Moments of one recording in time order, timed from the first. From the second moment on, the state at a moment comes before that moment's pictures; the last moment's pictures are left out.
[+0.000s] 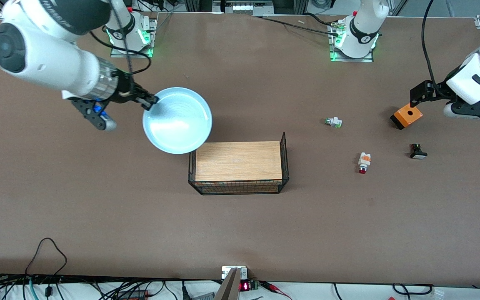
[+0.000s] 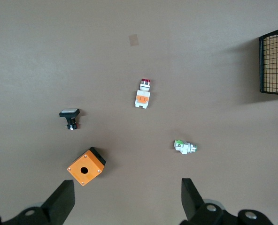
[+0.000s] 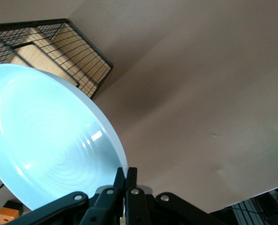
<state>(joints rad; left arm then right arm) -0.05 -0.03 0.01 -1.73 0.02 1.62 0.05 0.42 0.21 -0.03 -1.51 0.37 1.60 1.07</state>
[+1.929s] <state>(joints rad) -0.05 -0.03 0.01 -1.73 0.02 1.62 0.05 0.60 0.53 -0.03 -1.46 0.39 2.01 1.21</state>
